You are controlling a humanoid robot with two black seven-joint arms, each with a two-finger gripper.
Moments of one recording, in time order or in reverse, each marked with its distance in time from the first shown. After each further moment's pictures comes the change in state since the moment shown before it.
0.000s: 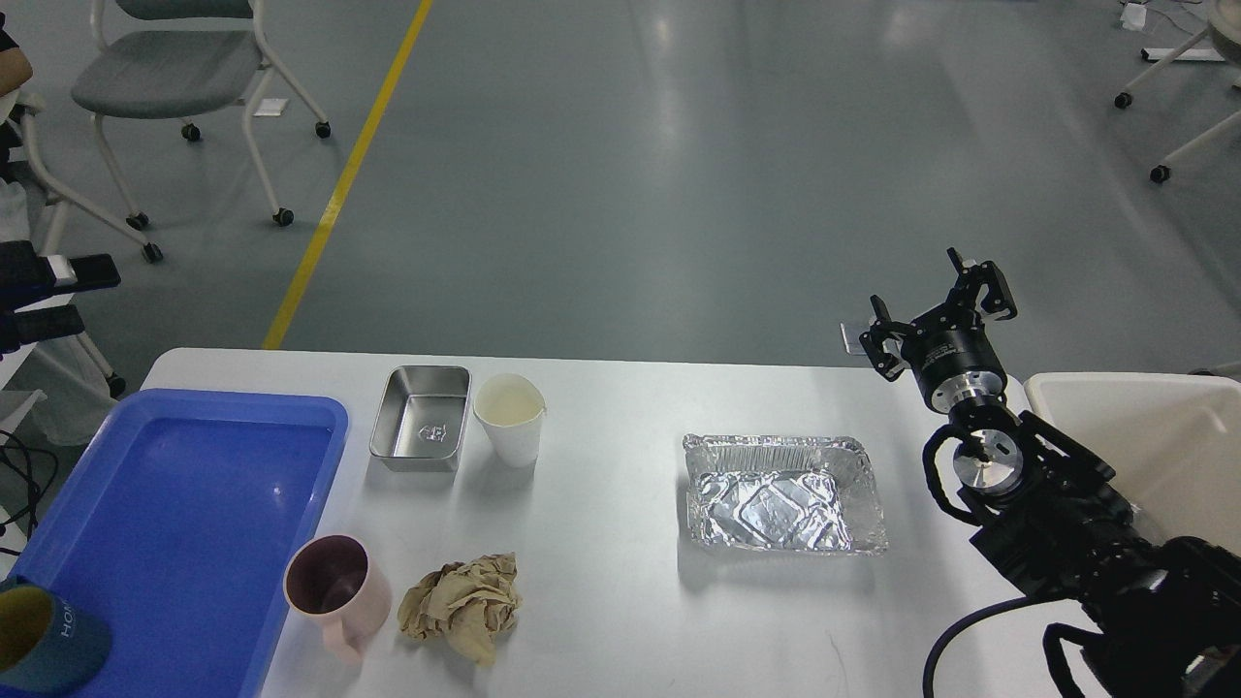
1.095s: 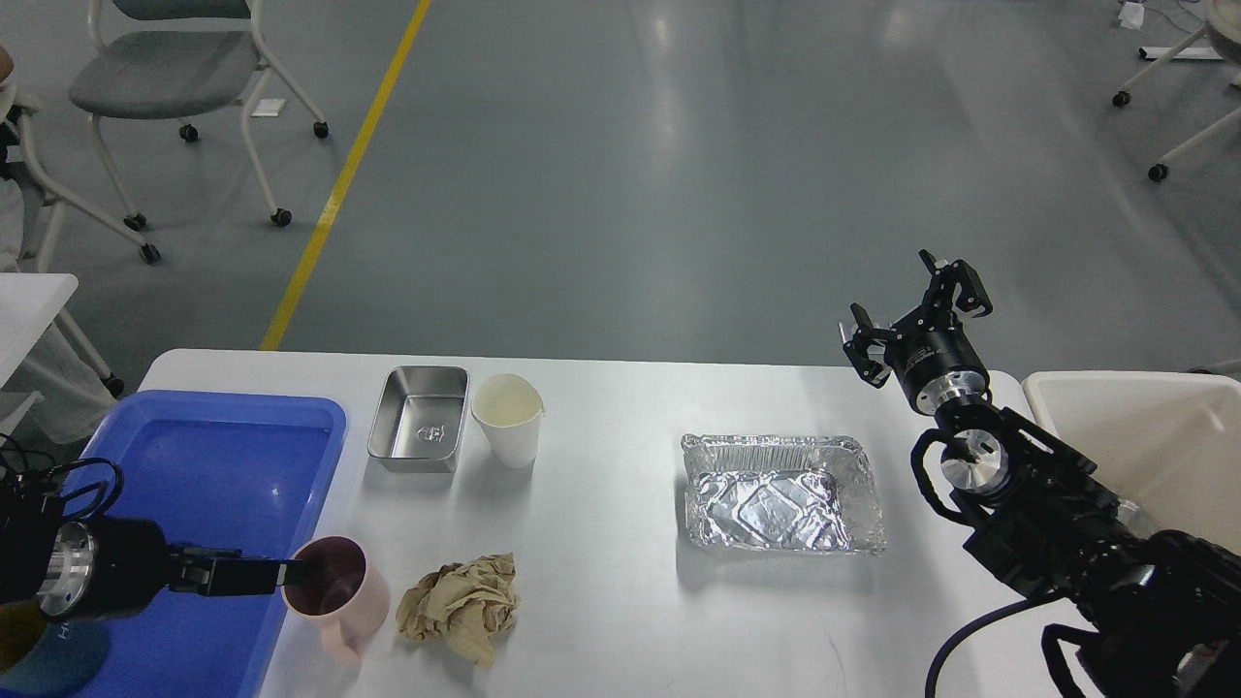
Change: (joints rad) left arm 0.415 -0.401 0.012 0.033 0.514 0.355 0.180; right arm 0.012 0.013 -0.096 -0.003 -0.018 -0.026 0.001
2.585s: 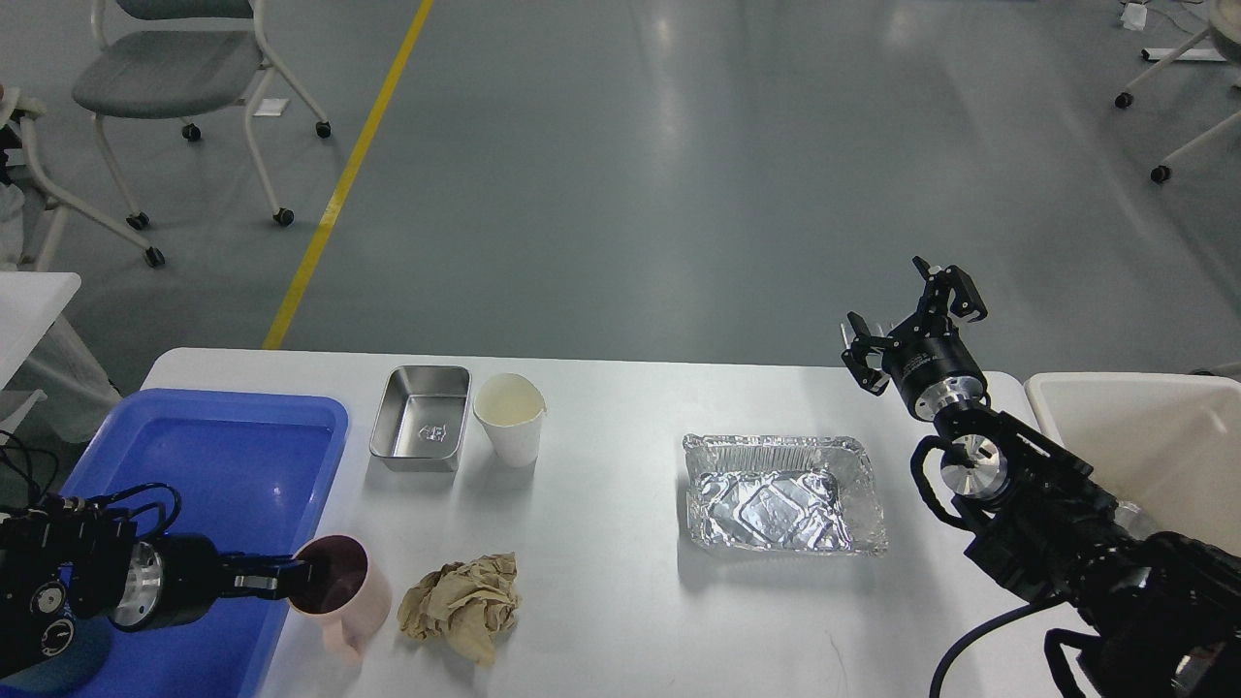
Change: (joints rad) left arm 0.089 -0.189 0.003 0.166 -0.007 0.119 0.105; right arm -0.003 0.002 -0.040 -0.009 -0.001 -0.002 0.000
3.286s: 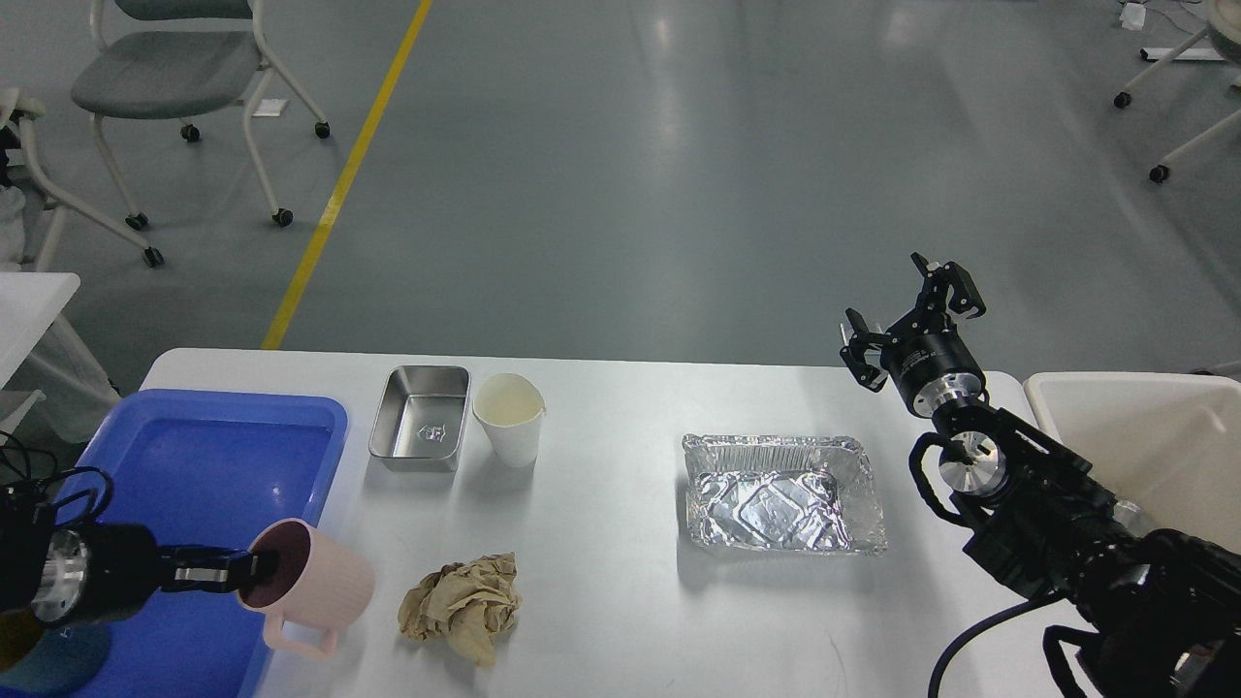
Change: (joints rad) left arm -0.046 0.180 -0.011 -0.121 0.006 -0.055 -0.107; right arm 0.006 0.002 0.000 0.002 0.000 0.000 0.000
